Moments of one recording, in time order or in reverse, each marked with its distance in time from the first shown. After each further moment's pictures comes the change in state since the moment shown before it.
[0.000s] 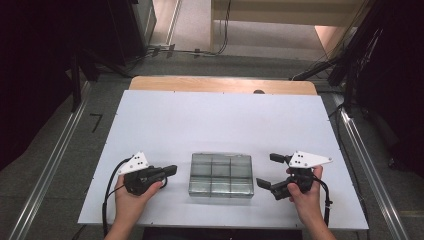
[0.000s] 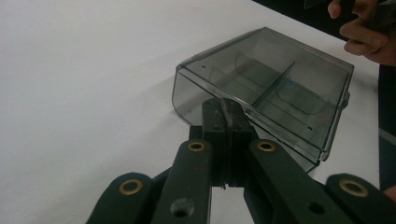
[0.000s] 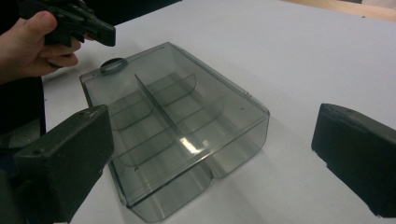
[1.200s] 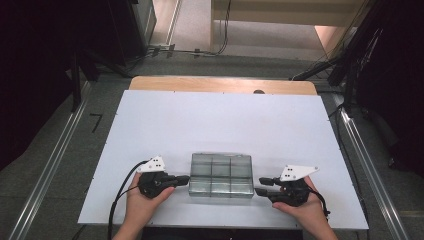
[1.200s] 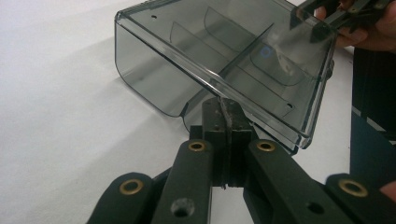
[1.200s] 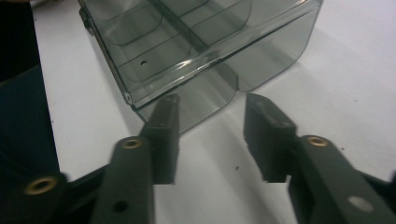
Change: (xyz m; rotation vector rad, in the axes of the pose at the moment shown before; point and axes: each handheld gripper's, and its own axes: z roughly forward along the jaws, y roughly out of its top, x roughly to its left) left arm -0.012 -0.003 0.027 0.147 -0.109 -0.044; right arm 0.008 -0.035 0.012 0.233 0.033 -0.012
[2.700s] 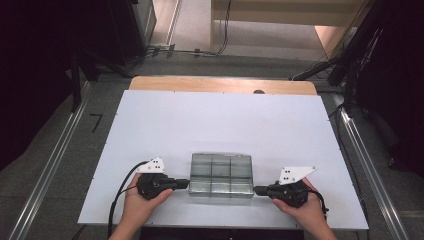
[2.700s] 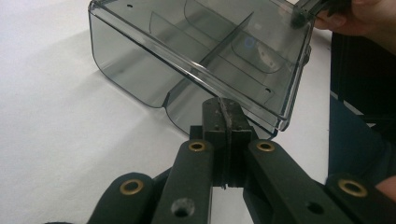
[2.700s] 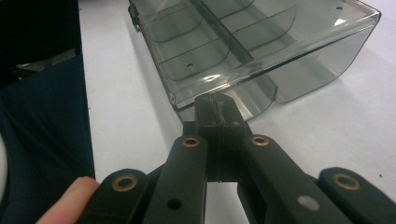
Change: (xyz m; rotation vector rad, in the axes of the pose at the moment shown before) left arm 0.001 -0.001 -0.003 0.032 -0.071 0.029; right arm 0.003 0.005 -0.001 0.004 0.110 -0.087
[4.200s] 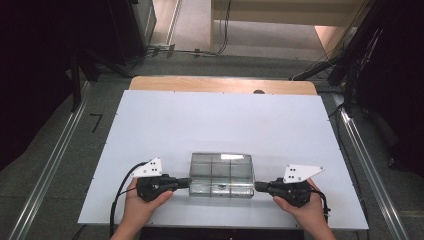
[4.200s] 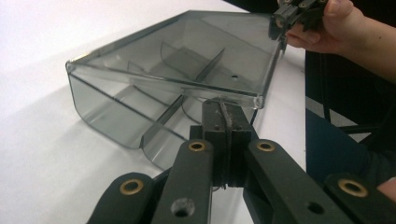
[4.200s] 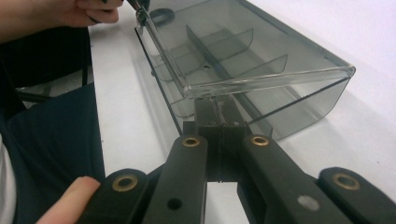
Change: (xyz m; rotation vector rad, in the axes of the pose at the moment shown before) left arm -0.014 0.007 -0.007 -0.132 -0.039 0.096; right arm 0.009 0.013 -0.012 -0.110 -0.016 -0.009
